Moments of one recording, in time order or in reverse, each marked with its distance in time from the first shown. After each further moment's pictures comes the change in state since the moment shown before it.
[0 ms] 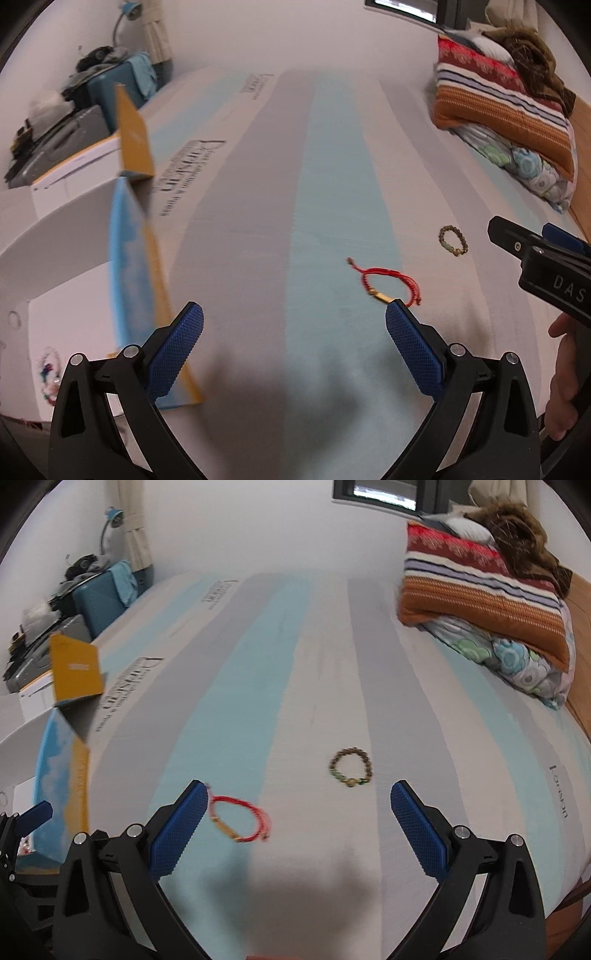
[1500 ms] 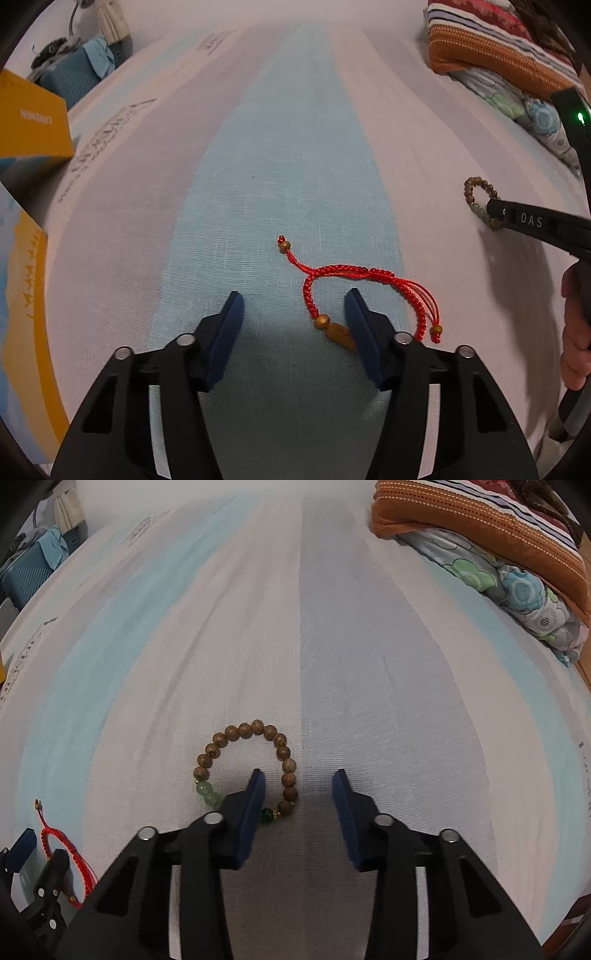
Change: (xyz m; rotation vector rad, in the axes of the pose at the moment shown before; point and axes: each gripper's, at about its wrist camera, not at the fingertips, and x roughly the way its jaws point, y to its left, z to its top) left arm 0.140 -0.074 -0.006 0.071 0.116 0.012; right arm 0.189 -0.079 -0.008 0.048 0.250 -0.099
